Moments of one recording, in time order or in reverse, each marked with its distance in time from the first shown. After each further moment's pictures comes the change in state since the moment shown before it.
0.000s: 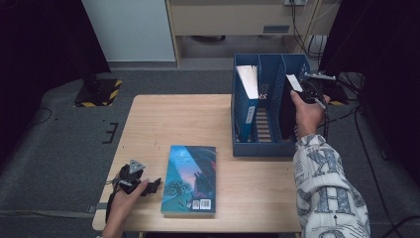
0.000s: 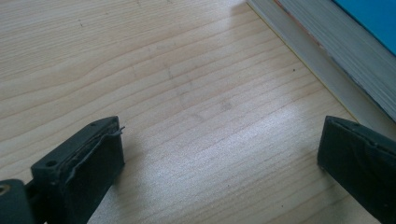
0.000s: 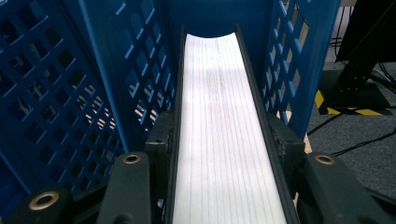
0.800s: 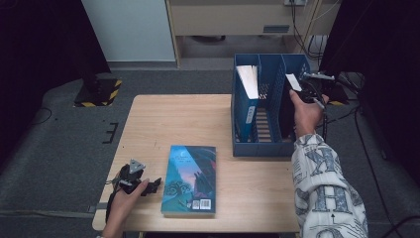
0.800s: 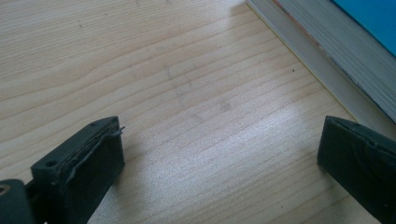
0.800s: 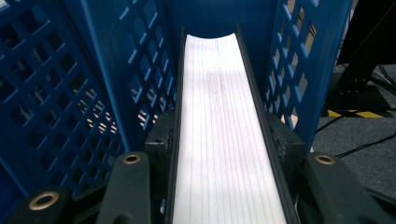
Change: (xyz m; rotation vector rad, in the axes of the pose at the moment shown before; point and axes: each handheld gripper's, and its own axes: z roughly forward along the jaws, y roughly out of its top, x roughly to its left) left arm 0.000 0.000 0.000 0.000 -0.002 0.002; right arm 0.002 0.000 0.004 -0.012 -0.003 0.008
